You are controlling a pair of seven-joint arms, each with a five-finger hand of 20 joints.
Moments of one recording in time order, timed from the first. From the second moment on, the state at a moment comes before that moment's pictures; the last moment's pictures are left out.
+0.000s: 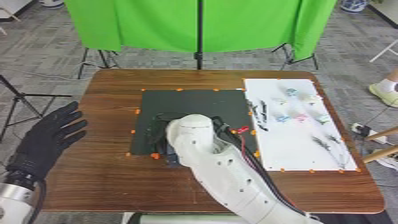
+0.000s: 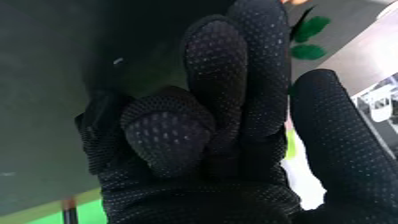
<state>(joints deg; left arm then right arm) 134.7 -61.2 -116.5 -127.2 42.3 -2.3 -2.5 -65.5 -91.2 45.8 -85.5 -124.1 -40.3 35.7</state>
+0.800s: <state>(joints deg) 136.4 -63.9 -117.2 -127.4 42.3 -2.4 -1.4 -66.6 -81.4 53.7 -100.1 -121.5 -42.6 30.8</state>
